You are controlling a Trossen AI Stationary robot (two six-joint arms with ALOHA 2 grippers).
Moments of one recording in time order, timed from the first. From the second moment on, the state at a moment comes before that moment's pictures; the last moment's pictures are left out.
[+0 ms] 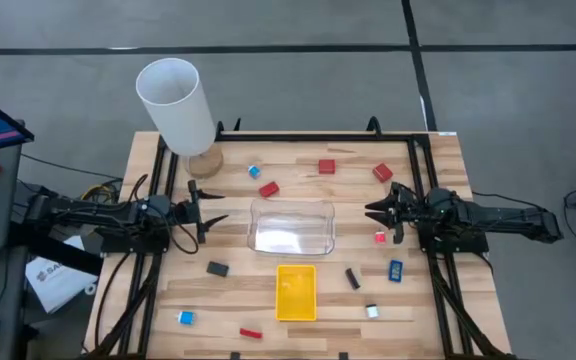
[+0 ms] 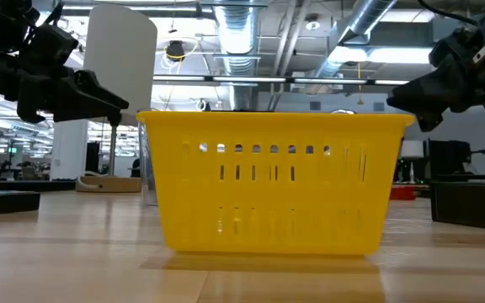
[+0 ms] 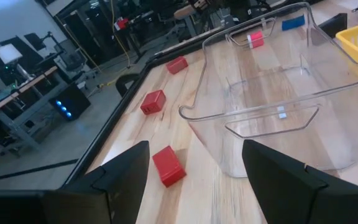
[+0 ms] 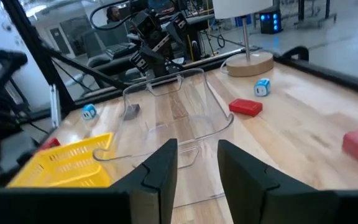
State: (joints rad) left arm -0.02 0.33 0.01 0.14 -0.34 0.38; right arm -0.09 0.13 0.01 0.01 0.00 0.23
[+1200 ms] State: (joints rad) left arm -0.03 0.36 0.01 0.86 -0.13 -0.20; right arm -0.05 0.13 0.01 0.35 -0.14 0.35
